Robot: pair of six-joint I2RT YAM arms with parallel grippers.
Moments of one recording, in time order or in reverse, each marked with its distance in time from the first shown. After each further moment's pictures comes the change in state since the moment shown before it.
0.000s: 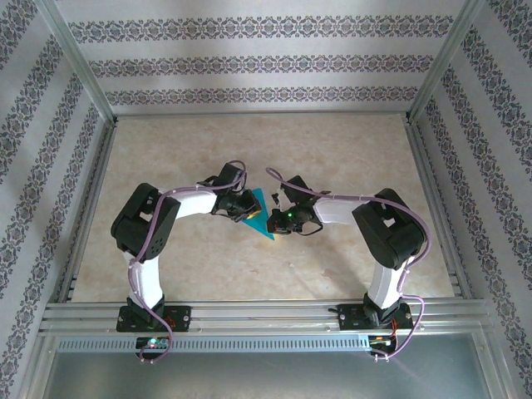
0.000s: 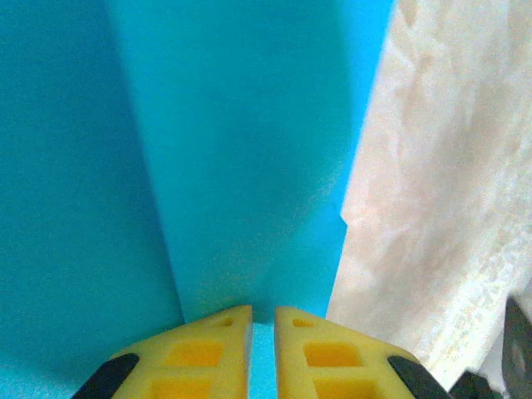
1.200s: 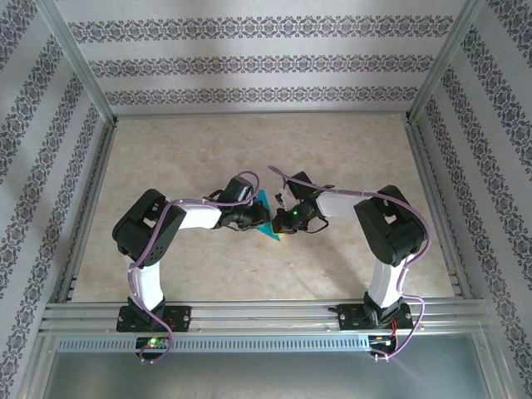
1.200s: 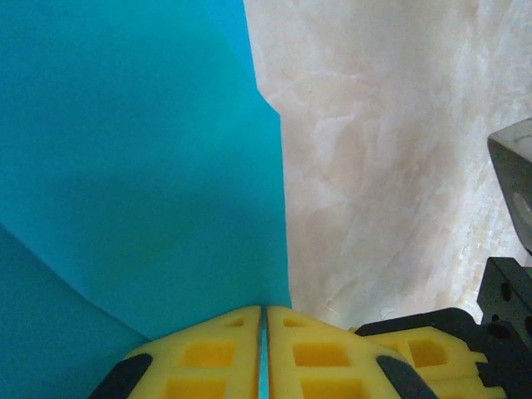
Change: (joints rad) left arm -0.093 -0.004 -0.110 0.219 0.003 0.116; right arm -0.045 0.021 0.048 -0.147 -0.045 -0.117
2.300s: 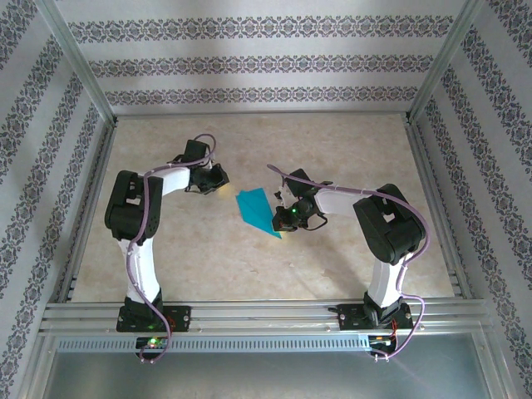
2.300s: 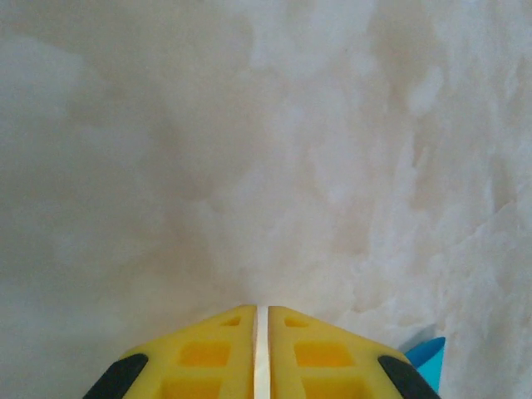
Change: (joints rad) left arm 0.403 0.113 0.306 -0.298 -0.025 0.233; right arm 0.001 0.016 0.048 -0.059 0.048 -0.019
